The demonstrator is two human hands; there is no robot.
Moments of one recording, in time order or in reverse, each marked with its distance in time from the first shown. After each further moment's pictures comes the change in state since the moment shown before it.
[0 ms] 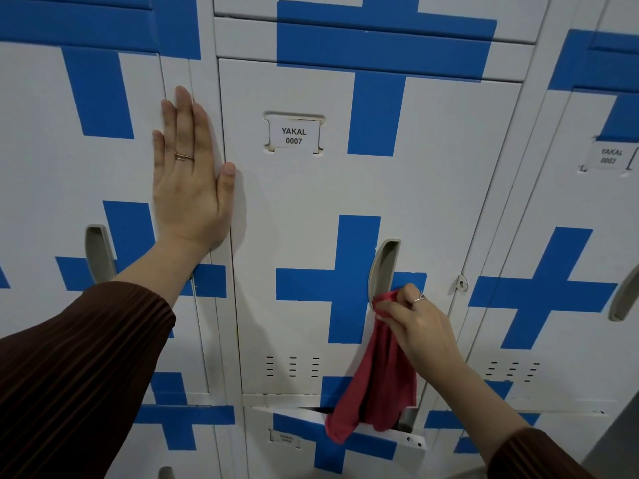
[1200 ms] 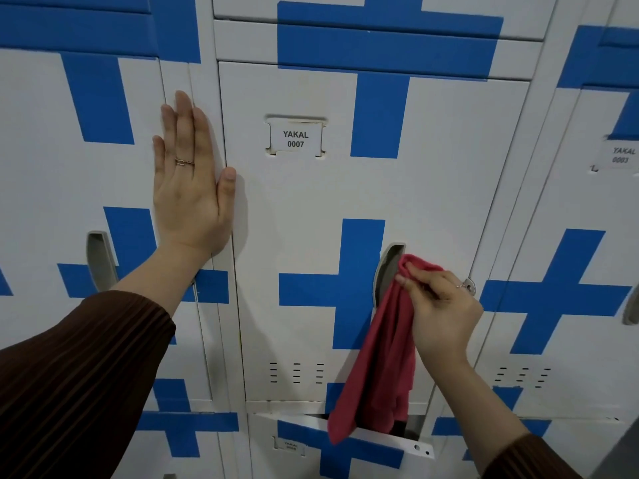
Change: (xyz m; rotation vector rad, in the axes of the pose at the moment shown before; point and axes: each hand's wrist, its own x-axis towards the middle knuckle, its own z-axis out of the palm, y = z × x) left_hand 0.000 -0.001 0.000 -0.012 0.004 -0.008; right_hand 0.027 -0.023 -0.007 0.566 0.597 0.447
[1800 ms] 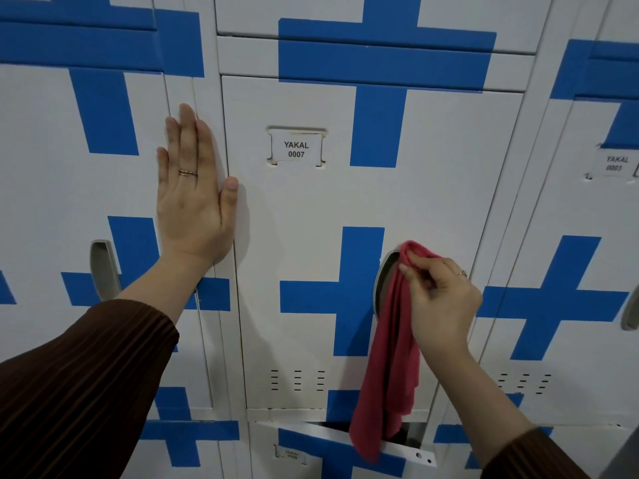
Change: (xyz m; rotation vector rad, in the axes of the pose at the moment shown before) left_hand -0.001 0.001 0.000 -0.004 -0.006 -0.001; right_hand 0.013 -0.015 0.003 -0.173 0.000 -0.065
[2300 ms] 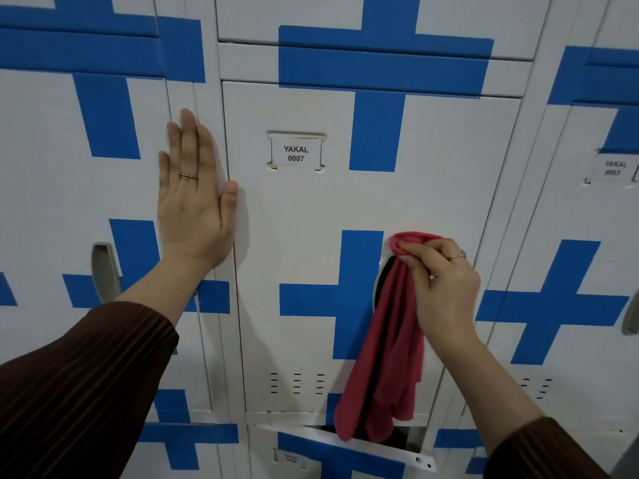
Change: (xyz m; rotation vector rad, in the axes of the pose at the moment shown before) left_hand 0.001 -0.001 0.001 0.002 0.007 0.004; right_hand 0.020 -0.006 -0.004 -0.056 -0.067 -0.212
